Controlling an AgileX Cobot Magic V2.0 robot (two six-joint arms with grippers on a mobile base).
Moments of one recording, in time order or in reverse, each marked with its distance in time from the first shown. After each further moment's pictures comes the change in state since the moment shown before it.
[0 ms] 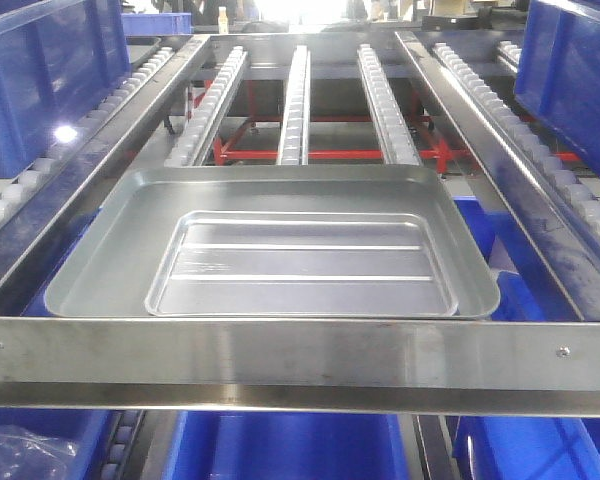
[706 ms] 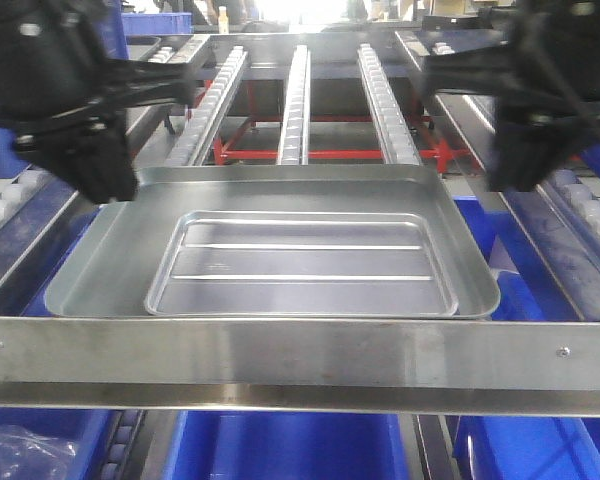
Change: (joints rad) left arm -0.431 0.442 -0.559 0.581 0.152 -0.672; right arm 0.339 0.479 -0.560 -0.178 0.139 0.469
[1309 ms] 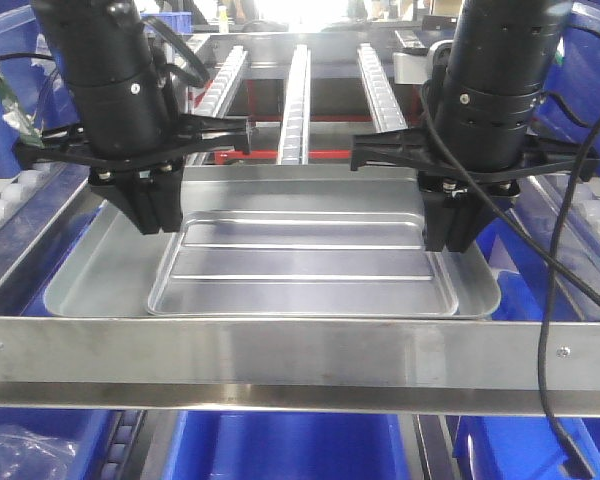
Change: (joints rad) left arm -0.002 0.242 -0.197 0.011 0.075 -0.061; right arm 0.013 0.241 -0.128 0.071 0.014 0.030
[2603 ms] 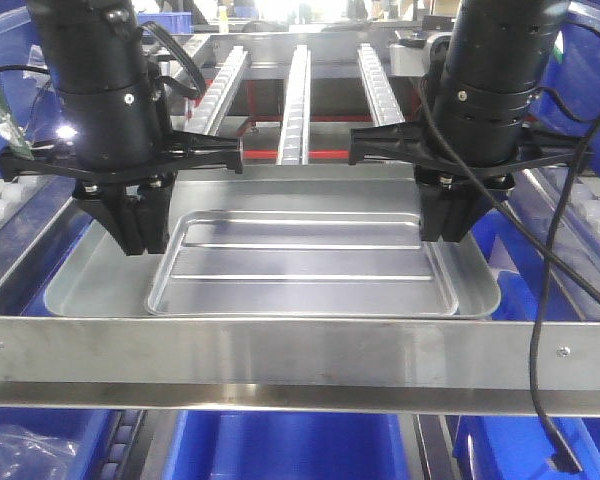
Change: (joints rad) left arm -0.006 0.011 0.000 -0.021 0.089 0.000; right arm 0.000 0.000 0.000 -0.030 -0.037 0.002
